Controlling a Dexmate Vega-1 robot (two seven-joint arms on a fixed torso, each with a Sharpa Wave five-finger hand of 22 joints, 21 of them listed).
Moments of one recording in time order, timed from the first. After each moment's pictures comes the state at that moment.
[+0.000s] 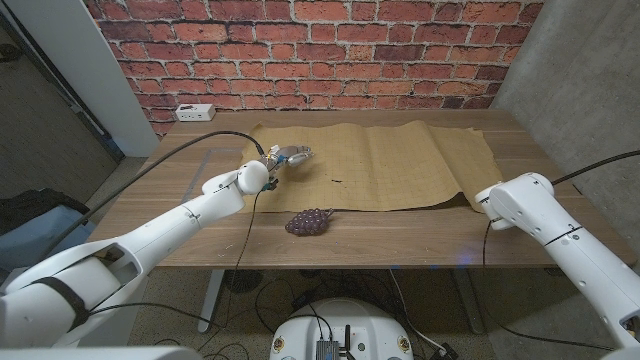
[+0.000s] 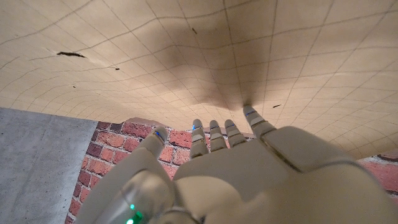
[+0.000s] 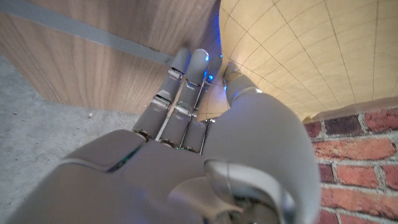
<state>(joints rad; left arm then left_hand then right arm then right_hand) 0.55 0.65 0.79 -1.44 0.25 0.19 0.00 0.17 0.14 0.53 0.06 0.20 0.14 -0.05 0.19 0.17 0.03 -0.04 0.21 0.18 -0.04 -0.01 0.18 0.17 0.02 0.06 0.23 0.18 -0.93 -0.67 -0.24 -1.87 0.51 -1.28 -1.02 1.17 0.17 0.29 -0.16 0.18 1.04 0.03 0.29 0.23 0.96 0.01 0.73 0.50 0.91 -0.12 1.02 0.88 0.77 -0.01 0.53 0.27</state>
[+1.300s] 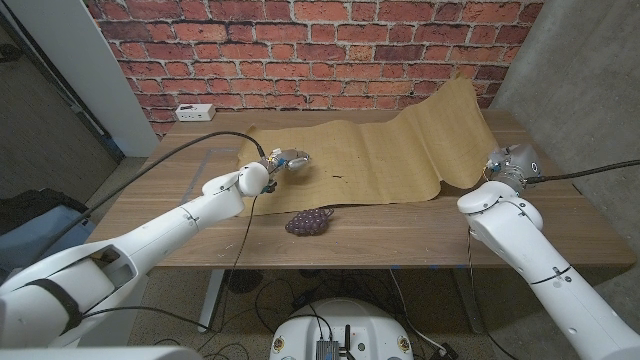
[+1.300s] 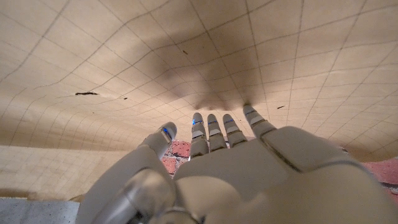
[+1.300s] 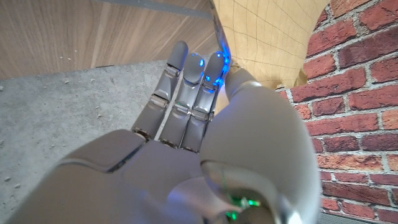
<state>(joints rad) 0.53 0.68 0.83 -1.48 0.32 0.24 -0.05 0.21 0.15 0.69 0.14 0.22 0.23 0.02 0.20 0.18 0.12 -0.03 0.22 0.18 0.04 -0.01 0.18 0.17 0.05 0.08 0.22 0.18 -1.09 -0.53 -0.23 -2.16 0.12 -1.02 -1.01 1.24 0.12 0.33 -0.17 0.20 1.07 0.07 0.35 0.29 1.04 0.04 0.86 0.62 0.98 -0.11 1.07 1.05 0.79 0.05 0.66 0.28</state>
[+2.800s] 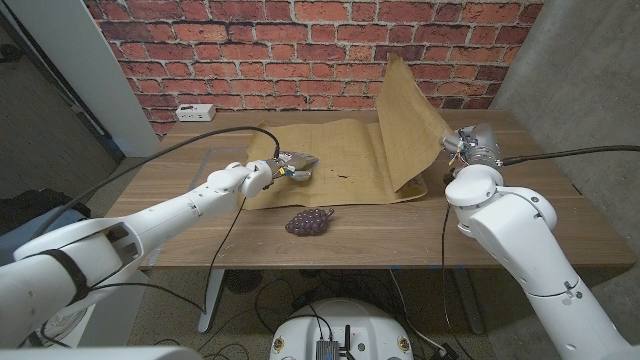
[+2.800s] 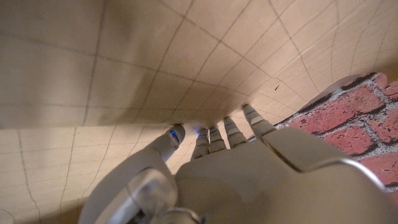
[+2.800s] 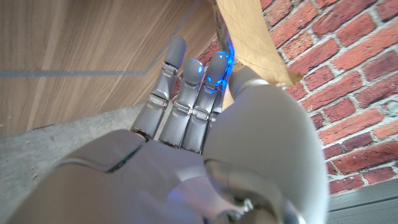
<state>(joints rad) 0.39 0.67 1.03 -1.28 0.79 -0.02 -0.11 0.25 0.16 0.77 0.16 0.21 0.12 -0.01 0.16 0.11 0.05 -0.06 0.18 0.18 0.03 -0.03 0.18 0.17 0.06 0.07 0.23 0.19 -1.15 -0.48 -0.24 -2.51 0.12 -1.15 -0.76 1.20 0.07 0.41 -0.17 0.30 1.08 0.06 0.37 0.29 1.07 0.06 0.88 0.66 1.02 -0.12 1.08 1.20 0.79 0.07 0.76 0.29</state>
